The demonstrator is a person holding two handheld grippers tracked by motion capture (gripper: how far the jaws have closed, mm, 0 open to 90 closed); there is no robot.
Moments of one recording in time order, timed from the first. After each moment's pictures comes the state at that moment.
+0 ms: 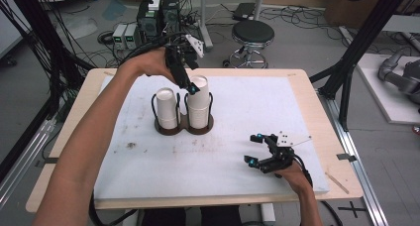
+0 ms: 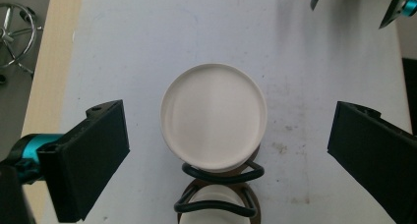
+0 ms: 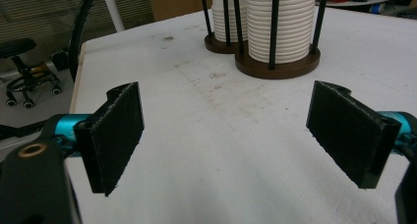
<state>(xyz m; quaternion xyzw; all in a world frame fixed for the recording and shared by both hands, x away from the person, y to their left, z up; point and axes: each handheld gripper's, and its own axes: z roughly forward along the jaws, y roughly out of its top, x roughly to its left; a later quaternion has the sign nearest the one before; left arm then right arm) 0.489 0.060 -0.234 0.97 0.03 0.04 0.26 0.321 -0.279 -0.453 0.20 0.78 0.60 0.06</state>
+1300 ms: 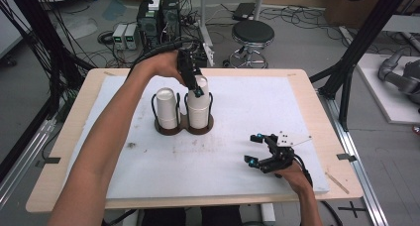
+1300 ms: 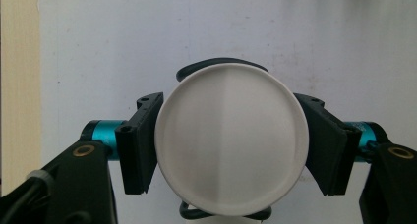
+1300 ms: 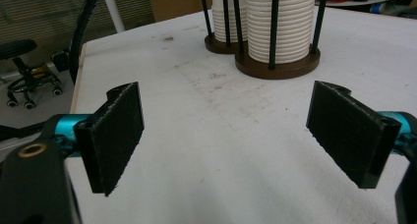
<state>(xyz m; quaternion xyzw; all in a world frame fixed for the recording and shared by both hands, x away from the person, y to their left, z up) 0.501 0.036 -0.251 0.98 0.01 0.02 0.18 0.322 -0.280 -0.453 0.20 0.77 0.60 0.06</state>
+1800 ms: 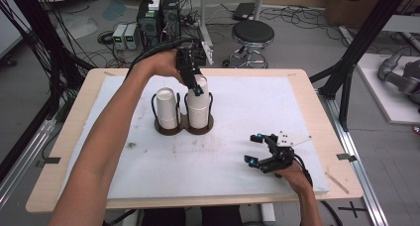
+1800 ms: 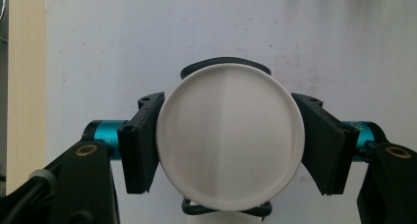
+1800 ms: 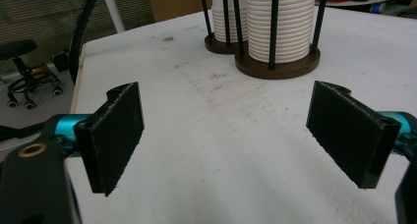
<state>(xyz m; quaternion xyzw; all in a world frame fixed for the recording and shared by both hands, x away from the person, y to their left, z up) 0.500 0.039 -0.246 0.98 0.02 0.03 0.19 0.322 -0.279 -0.453 0.20 0.77 0.60 0.06</state>
